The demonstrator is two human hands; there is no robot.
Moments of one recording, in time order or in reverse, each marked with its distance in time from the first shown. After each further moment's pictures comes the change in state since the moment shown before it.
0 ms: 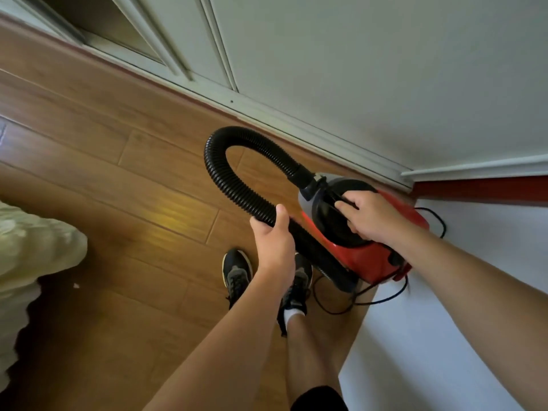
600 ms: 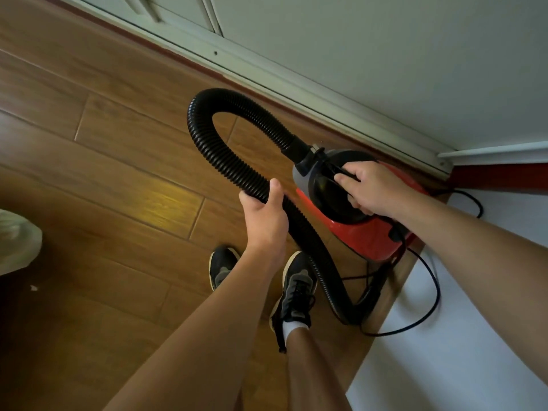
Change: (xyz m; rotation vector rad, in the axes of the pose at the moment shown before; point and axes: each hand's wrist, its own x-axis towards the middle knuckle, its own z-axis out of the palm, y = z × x) left_hand 0.132 -0.050 -0.002 0.097 -0.022 0.046; right_hand 0.121 0.057 0.046 0.043 -0.045 -0.027
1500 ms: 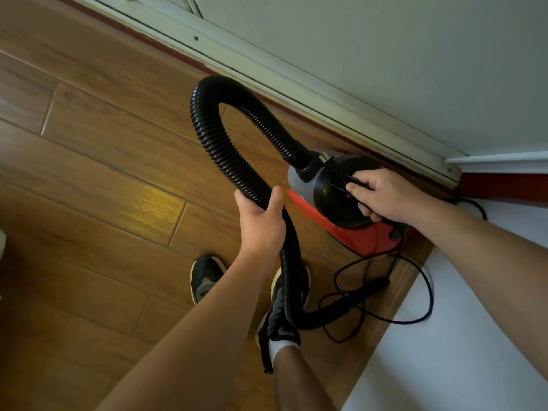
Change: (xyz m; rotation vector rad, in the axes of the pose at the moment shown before) left_hand 0.044 -0.034 0.018 0.226 -0.019 0.120; right_hand 0.033 0.059 -0.017 0.048 -0.099 -0.027
